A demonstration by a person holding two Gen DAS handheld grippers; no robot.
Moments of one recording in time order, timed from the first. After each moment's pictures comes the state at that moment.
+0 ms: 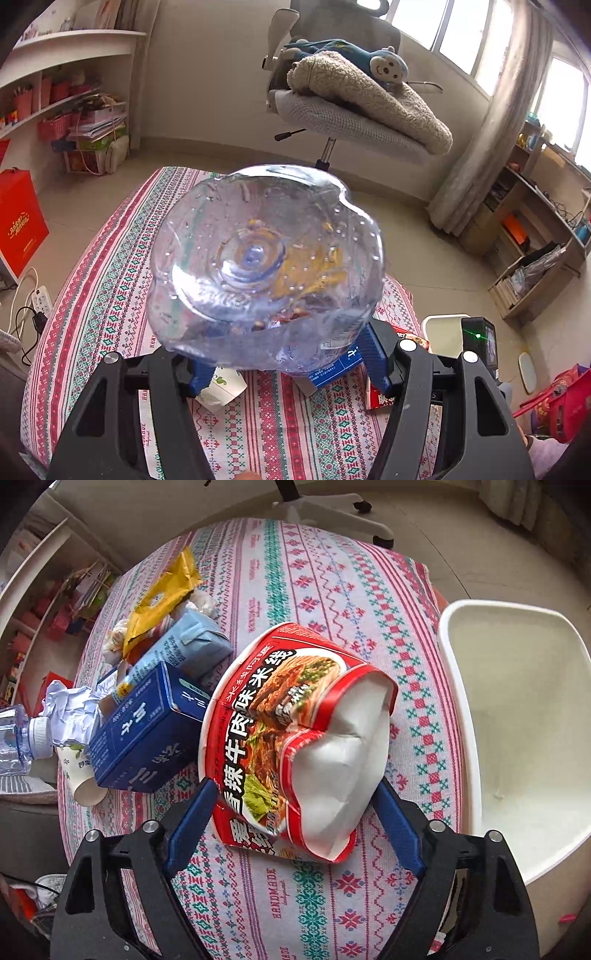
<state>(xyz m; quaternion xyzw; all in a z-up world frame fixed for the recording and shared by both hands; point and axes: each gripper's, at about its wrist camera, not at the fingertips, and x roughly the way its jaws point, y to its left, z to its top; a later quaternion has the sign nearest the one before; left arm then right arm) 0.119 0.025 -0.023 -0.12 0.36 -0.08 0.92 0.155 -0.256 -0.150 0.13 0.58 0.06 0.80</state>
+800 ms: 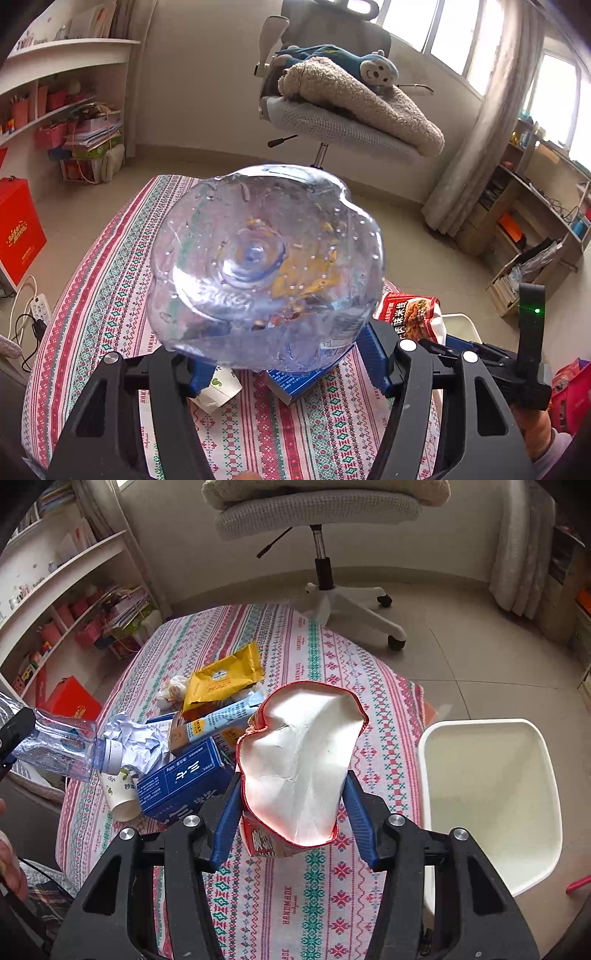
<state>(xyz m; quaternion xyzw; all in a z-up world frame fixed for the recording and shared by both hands) 0.112 0.014 -0.019 -0.11 0.35 -0.09 0.93 0.133 -0.259 -0.063 0.06 0.46 0.06 0.88</state>
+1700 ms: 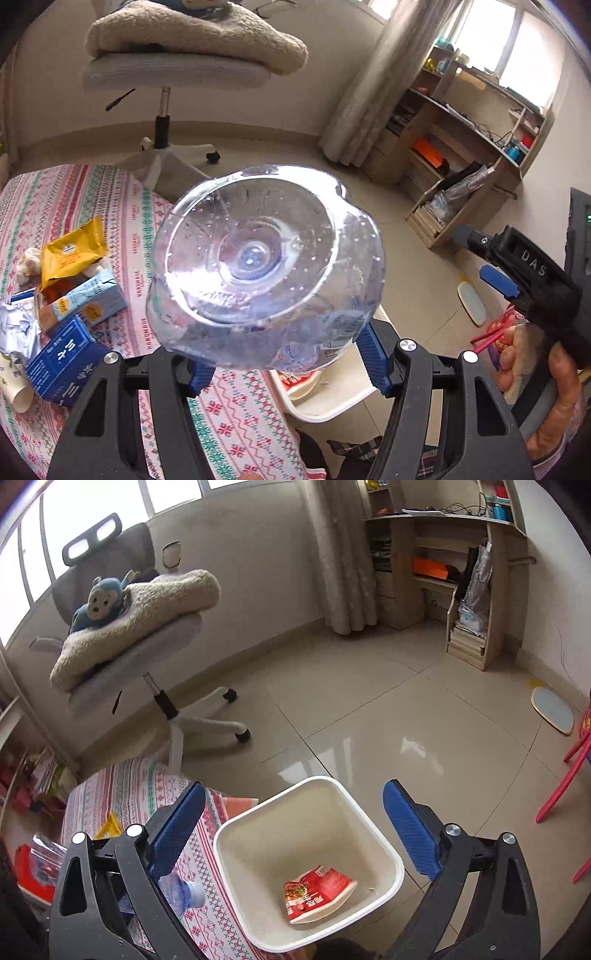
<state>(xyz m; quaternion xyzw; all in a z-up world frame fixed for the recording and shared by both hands) 0.138 -0.237 -0.029 -0.06 0.41 -0.28 0.86 0.069 -0.483 0.012 0.21 0.31 -0.19 0.91</state>
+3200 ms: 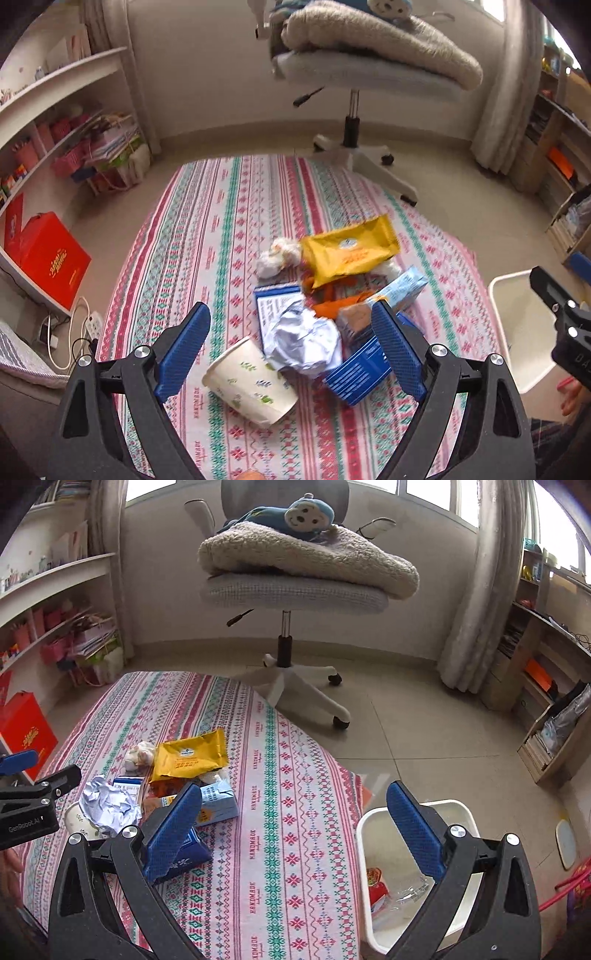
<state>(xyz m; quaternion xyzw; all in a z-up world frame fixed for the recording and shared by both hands) 0.179 0.009 -0.042 0.03 0.45 -0.01 0.89 0.132 -0.220 -0.009 -0.03 0.36 -0.02 0.93</state>
